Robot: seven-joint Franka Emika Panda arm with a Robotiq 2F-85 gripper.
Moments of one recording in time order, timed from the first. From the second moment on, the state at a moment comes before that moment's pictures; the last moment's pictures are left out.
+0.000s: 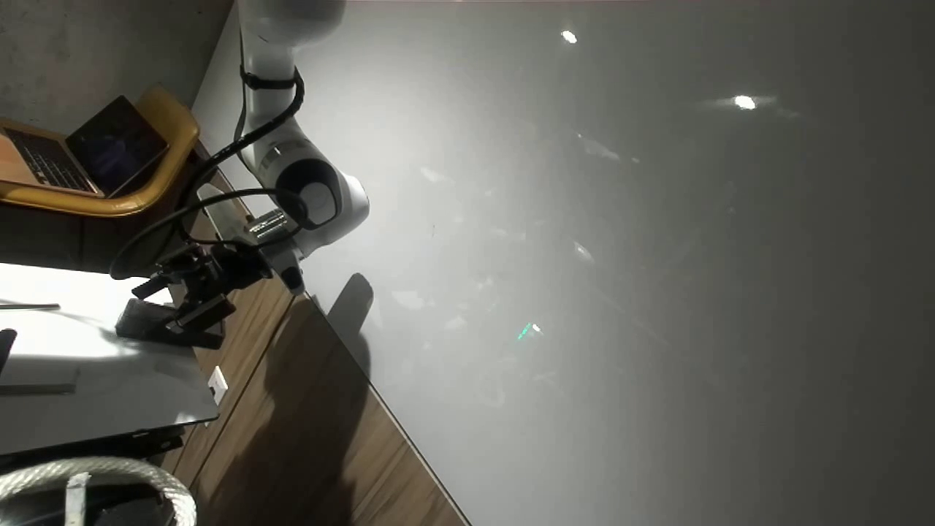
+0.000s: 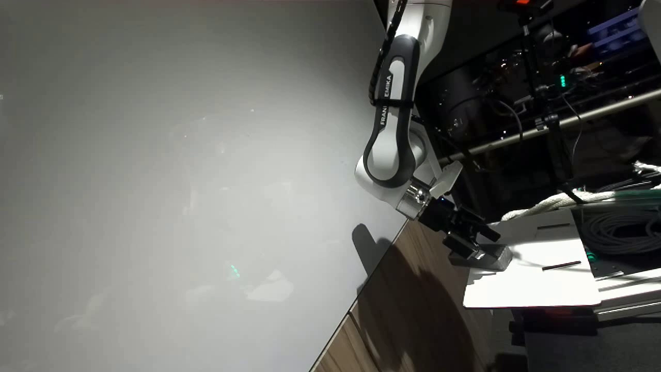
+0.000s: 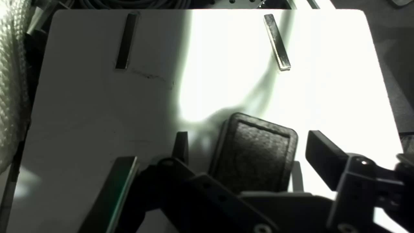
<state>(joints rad) 0.04 0.42 0.05 -2.21 0.06 1.94 0.06</state>
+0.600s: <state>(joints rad) 0.05 0.45 0.05 -2.17 0.05 1.94 0.06</state>
